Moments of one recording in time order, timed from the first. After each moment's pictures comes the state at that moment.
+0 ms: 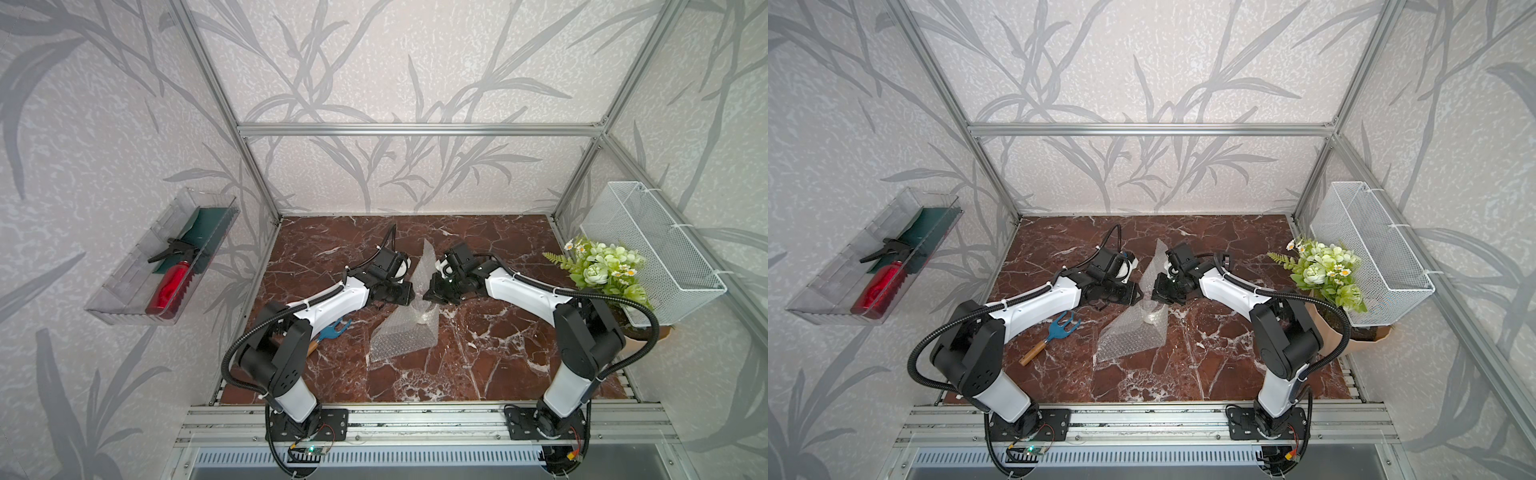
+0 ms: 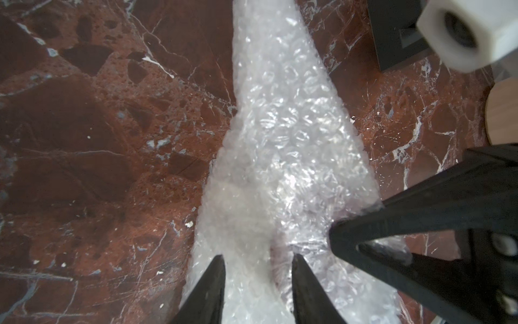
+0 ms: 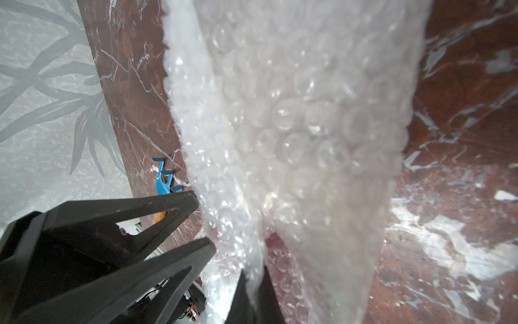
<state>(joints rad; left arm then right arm) -0.58 1.64 1.10 -0.43 0.22 -0.35 0.58 1.76 1.21 -0.46 -0.47 0.84</state>
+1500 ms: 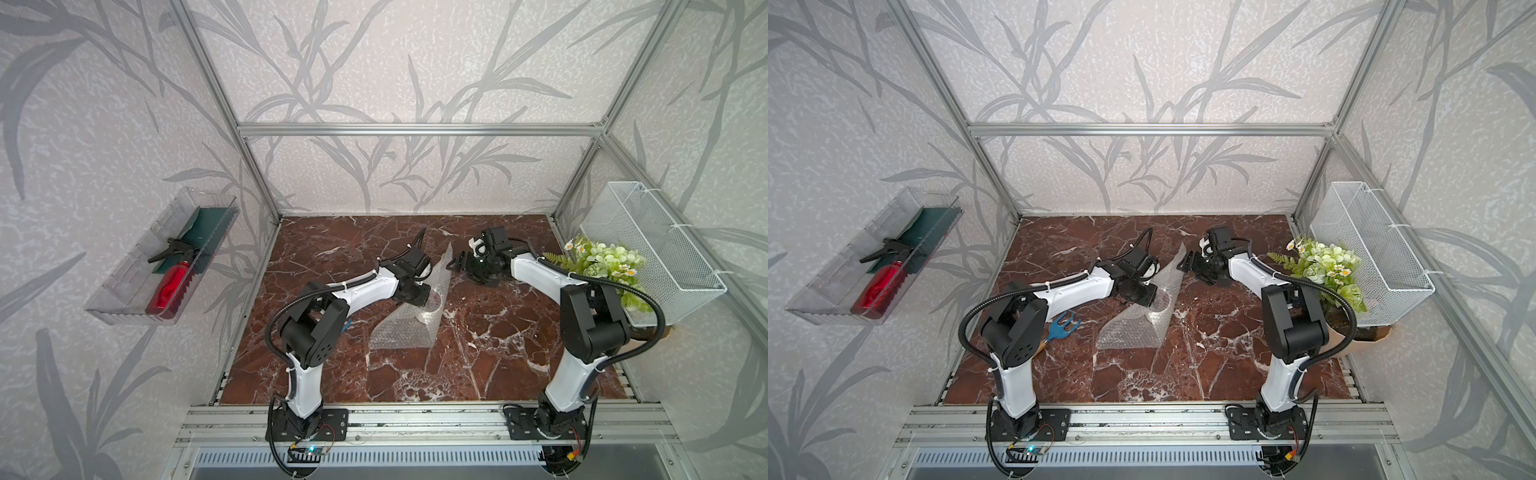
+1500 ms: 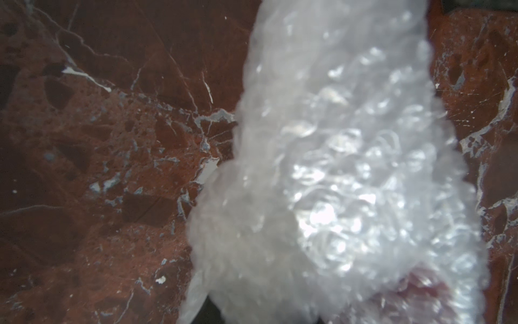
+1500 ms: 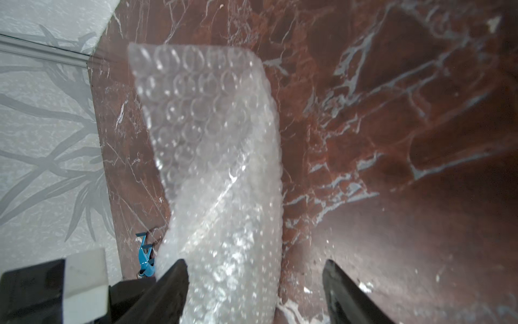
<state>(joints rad) -0.68 1.92 1.35 -0.57 0.08 -0.26 0.27 1.85 1.26 -0.37 -0.48 0.64</state>
